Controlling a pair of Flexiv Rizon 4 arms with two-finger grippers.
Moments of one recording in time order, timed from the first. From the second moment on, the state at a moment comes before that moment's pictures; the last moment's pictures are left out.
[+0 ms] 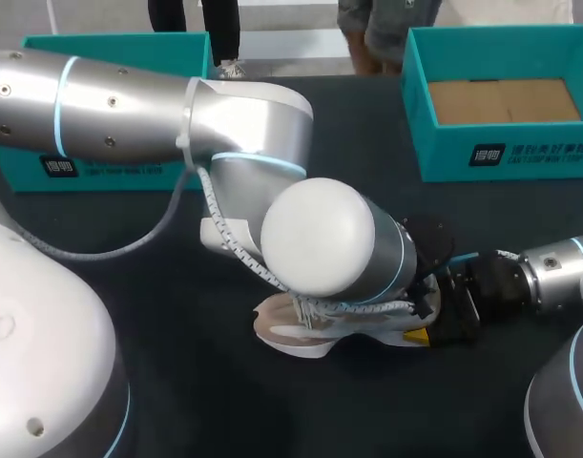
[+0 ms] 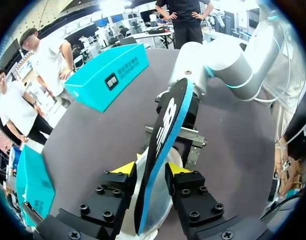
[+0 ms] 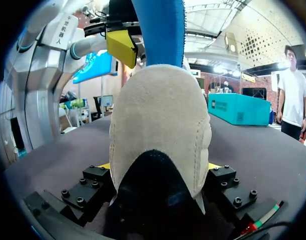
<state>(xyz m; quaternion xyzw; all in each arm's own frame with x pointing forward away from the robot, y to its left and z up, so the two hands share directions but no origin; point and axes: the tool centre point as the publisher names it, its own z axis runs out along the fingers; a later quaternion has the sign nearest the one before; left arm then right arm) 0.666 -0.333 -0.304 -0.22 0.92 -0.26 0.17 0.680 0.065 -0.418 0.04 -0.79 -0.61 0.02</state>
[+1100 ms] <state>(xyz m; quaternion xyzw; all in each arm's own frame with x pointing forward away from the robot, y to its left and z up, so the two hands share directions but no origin) 0.678 -0.336 -0.230 -0.06 0.94 -0.31 0.16 0.680 0.065 -0.419 0.04 -0.79 -0.61 0.02</state>
